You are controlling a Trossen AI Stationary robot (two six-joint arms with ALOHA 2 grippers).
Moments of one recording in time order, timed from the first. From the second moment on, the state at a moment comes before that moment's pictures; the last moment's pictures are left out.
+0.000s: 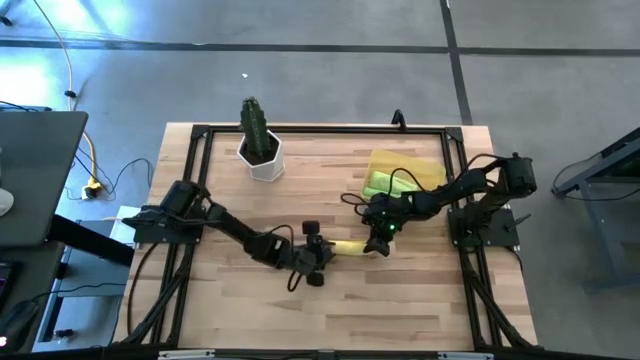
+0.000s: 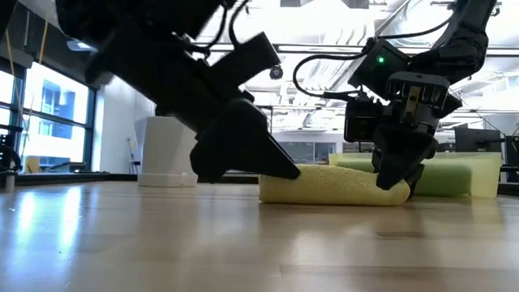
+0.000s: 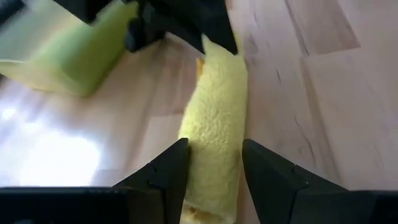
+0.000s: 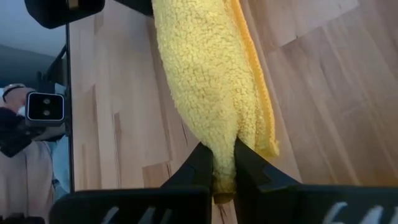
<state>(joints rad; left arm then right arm) -0.24 2.01 0.97 0.38 -0.58 0.02 -0.04 1.64 0.49 0.22 -0.54 0.54</state>
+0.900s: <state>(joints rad) -0.12 2.05 0.97 0.30 -0.23 -0.41 -0.02 1.41 0.49 0.19 -0.44 0.08</state>
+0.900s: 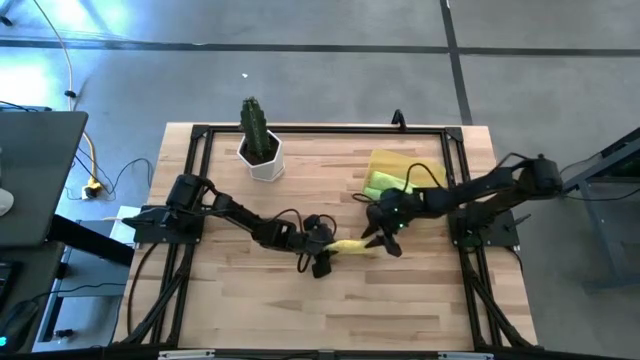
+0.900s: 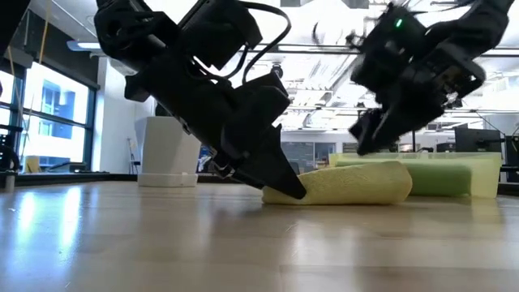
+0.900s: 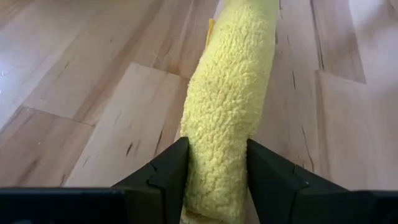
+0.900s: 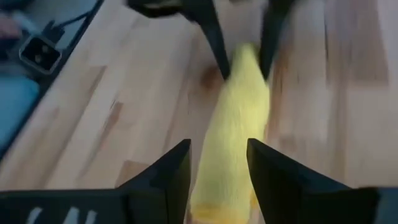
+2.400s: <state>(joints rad) -0.11 2.01 0.97 0.33 -0.24 -0.46 0.19 1.73 0.50 0.49 0.06 -0.11</state>
